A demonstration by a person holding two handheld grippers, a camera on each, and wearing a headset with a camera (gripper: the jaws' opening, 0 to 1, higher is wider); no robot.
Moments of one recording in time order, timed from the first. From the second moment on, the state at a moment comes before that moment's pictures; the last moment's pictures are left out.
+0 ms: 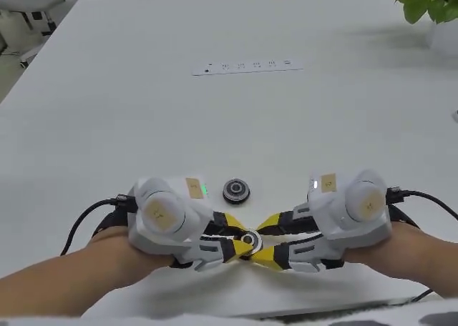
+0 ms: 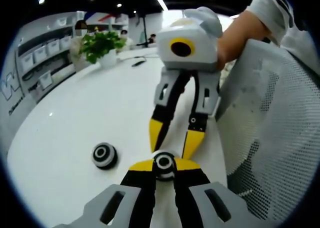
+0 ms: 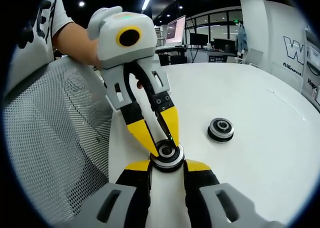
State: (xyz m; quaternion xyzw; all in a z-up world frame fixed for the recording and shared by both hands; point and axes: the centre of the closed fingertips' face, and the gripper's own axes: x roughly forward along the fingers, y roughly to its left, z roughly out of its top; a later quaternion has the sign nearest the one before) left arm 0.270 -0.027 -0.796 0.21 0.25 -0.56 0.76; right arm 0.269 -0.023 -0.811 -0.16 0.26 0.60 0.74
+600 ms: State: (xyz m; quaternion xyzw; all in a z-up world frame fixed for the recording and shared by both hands) left arm 0.269 -0.027 -0.796 0.21 0.25 -0.56 0.76; right arm 0.270 -0.031 -0.813 -0.17 0.27 0.60 0.74
